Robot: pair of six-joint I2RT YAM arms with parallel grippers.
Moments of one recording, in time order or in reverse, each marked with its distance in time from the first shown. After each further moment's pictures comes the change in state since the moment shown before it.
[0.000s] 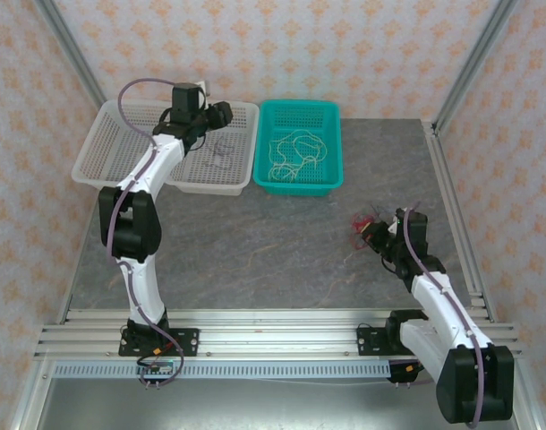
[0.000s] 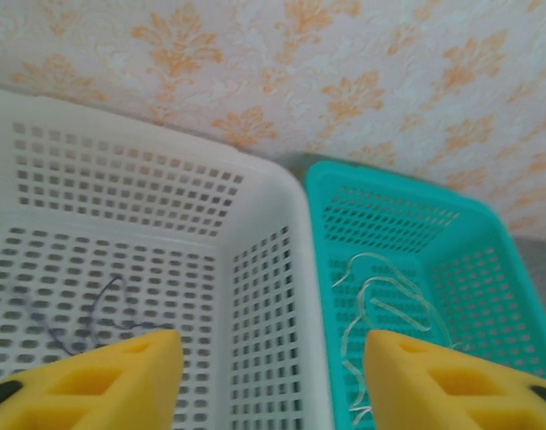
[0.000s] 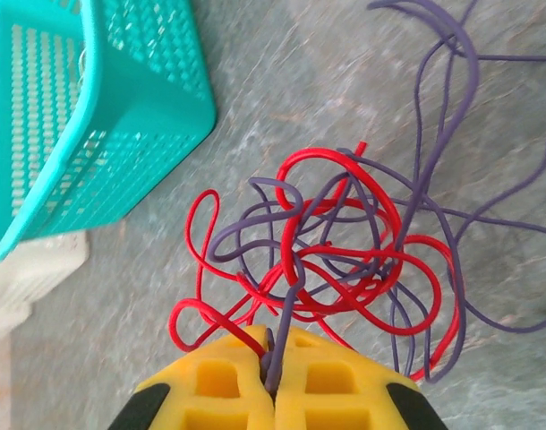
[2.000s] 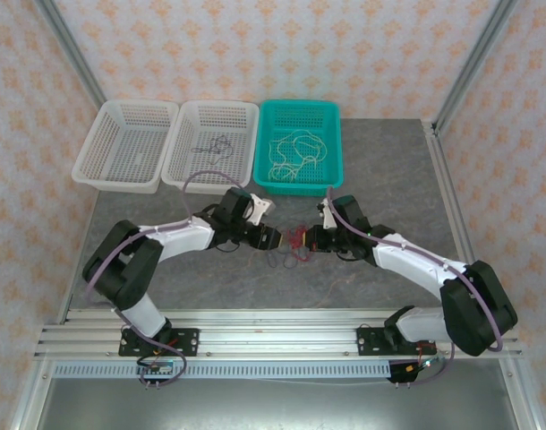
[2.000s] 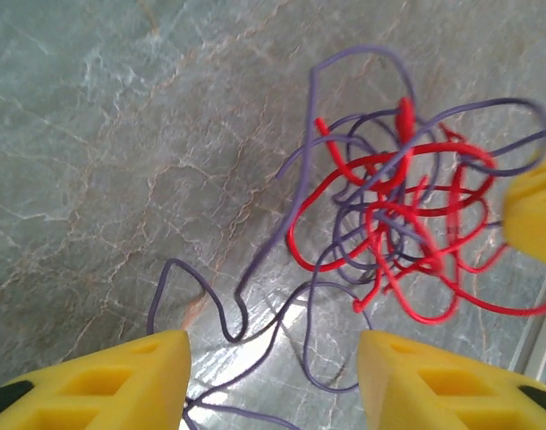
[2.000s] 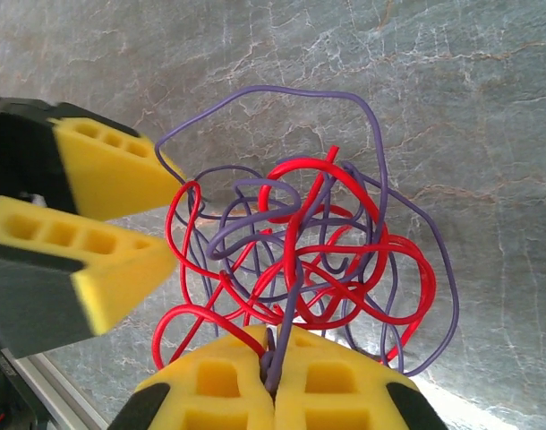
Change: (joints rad) left arm -0.432 -0.329 -0.950 0.212 0.330 0.123; right arm 0.517 0.420 0.264 0.004 -0.016 -0.202
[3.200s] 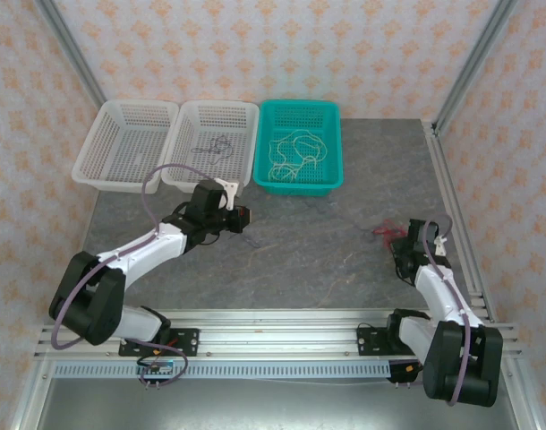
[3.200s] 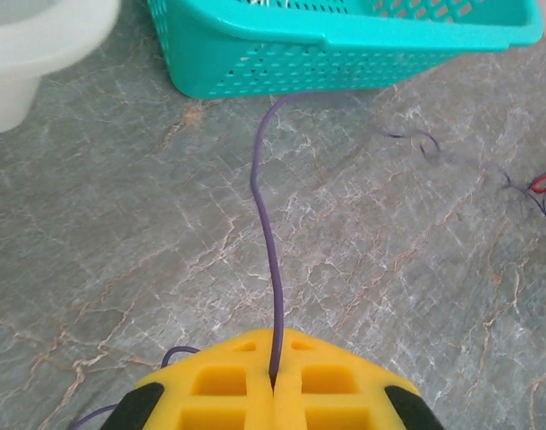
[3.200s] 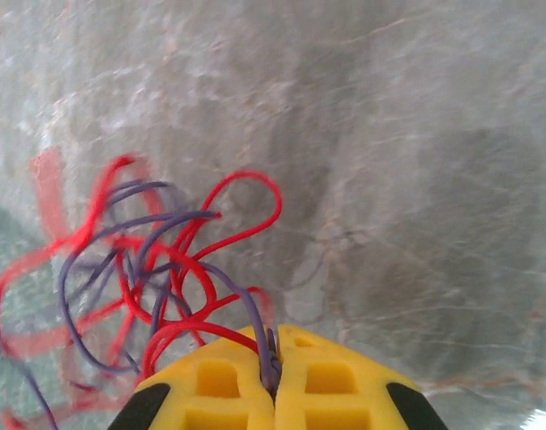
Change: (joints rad) left arm 0.125 -0.297 -0.079 -0.035 -0.256 -0.080; right arm -0.727 -0.308 -0.269 -0.196 0.407 0.519
